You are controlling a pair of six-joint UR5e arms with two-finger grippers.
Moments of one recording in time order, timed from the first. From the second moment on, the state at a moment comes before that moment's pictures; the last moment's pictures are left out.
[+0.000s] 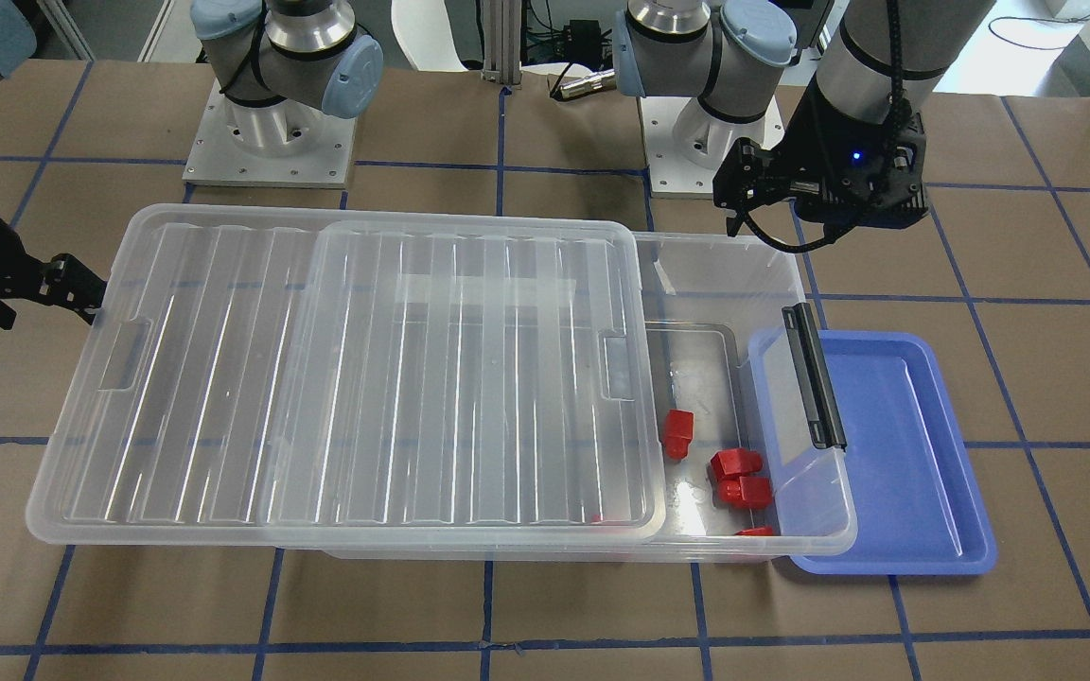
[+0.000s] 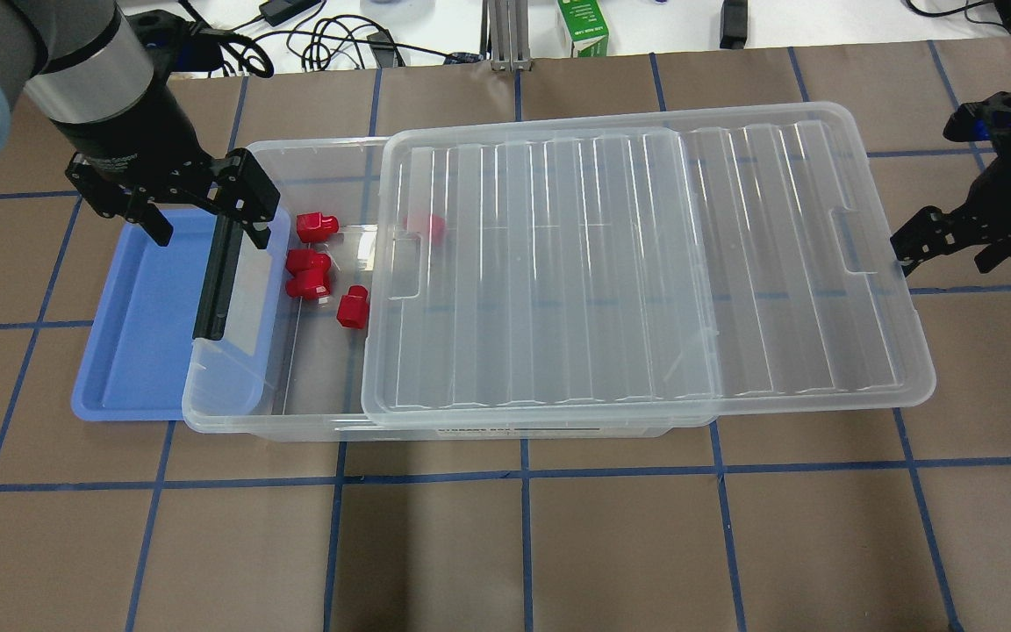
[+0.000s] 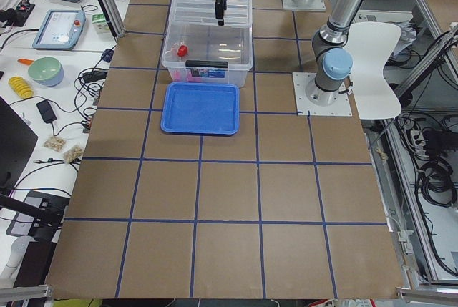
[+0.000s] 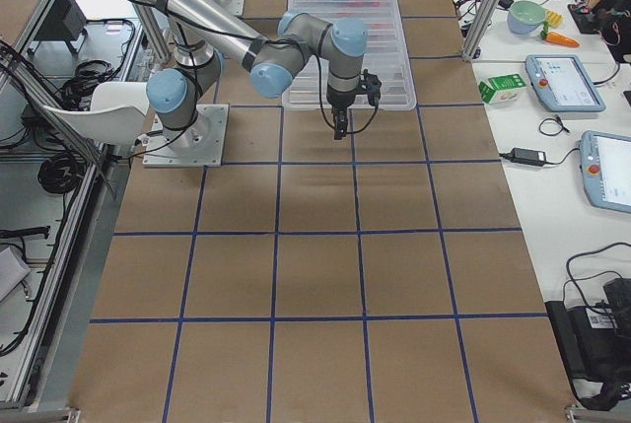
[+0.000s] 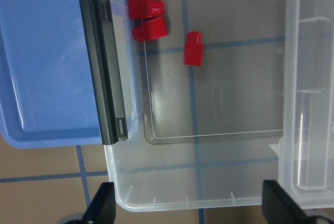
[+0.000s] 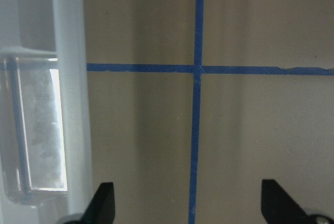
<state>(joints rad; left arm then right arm) -1.53 -1.56 -1.56 -1.66 1.59 0.11 1.15 -1.52 1.87 -1.91 -1.58 -0.43</state>
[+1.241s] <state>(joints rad) -1.56 -1.56 -1.56 -1.66 1.59 0.02 1.47 -1.50 1.87 -2.01 -1.58 -0.03</state>
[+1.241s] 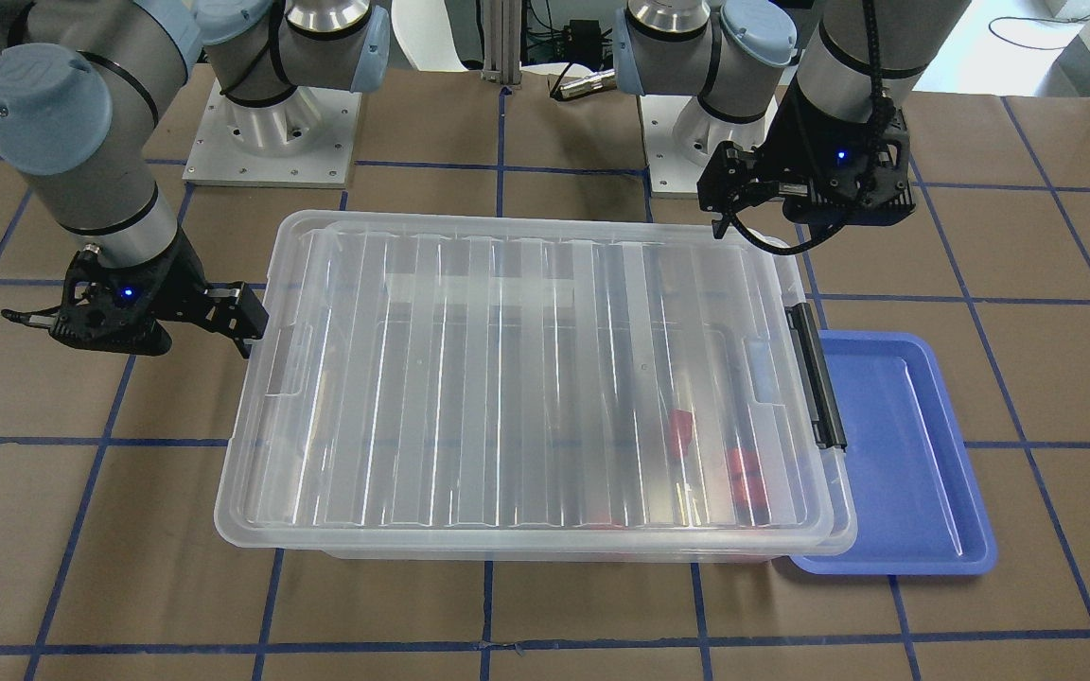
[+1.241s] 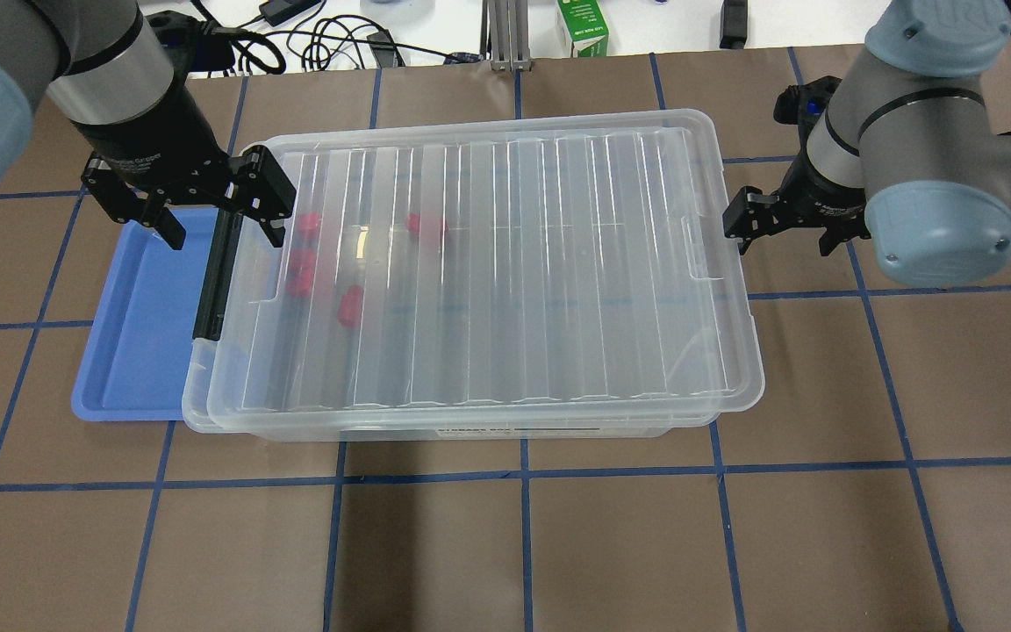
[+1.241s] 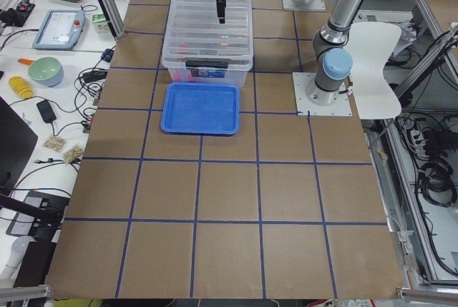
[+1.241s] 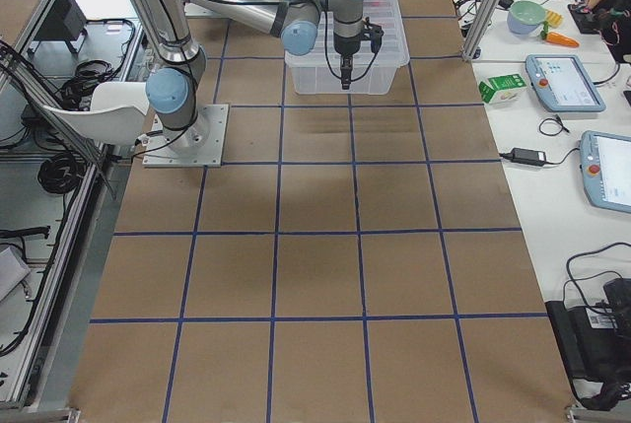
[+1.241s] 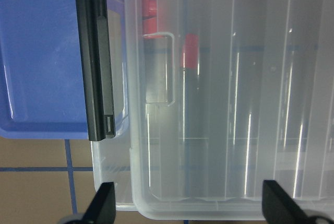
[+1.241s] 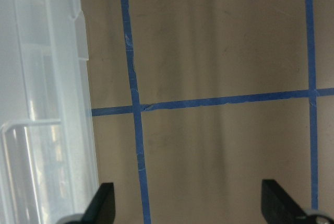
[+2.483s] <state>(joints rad) -1.56 -1.56 -1.56 -1.66 1.59 0.03 1.58 -1.63 1.60 -1.63 -1.59 0.10</state>
